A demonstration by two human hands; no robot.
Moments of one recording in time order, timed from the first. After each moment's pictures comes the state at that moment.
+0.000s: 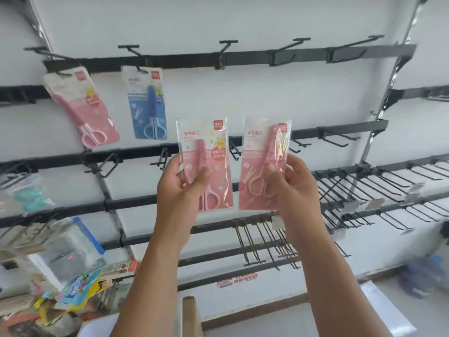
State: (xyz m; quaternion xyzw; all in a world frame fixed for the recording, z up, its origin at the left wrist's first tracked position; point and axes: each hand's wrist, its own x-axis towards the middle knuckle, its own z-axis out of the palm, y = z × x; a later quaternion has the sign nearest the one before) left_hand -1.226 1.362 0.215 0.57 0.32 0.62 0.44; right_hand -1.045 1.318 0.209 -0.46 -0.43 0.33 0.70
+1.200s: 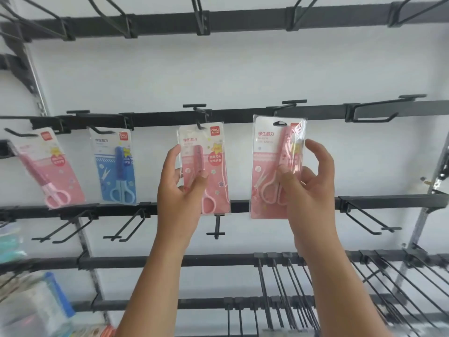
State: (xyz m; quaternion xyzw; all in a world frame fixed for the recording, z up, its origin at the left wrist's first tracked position) left_hand -1.114 1.491 0.285 0.55 0.37 0.70 0.26; right_hand -0.933 1.458 0.291 -0.35 -0.49 0.29 0.74
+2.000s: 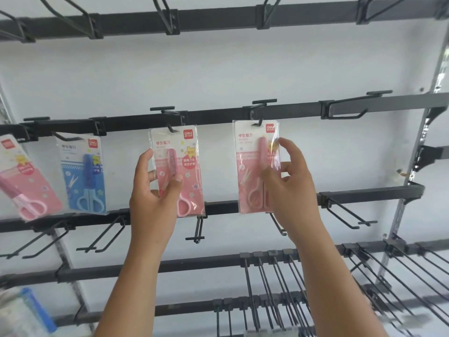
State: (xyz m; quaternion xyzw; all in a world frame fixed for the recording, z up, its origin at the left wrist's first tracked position) left_hand -1.114 1.506 0.278 0.55 0.43 0.69 0.19; right_hand -0.904 1.479 0.295 -0.48 -0.53 0.19 0.67
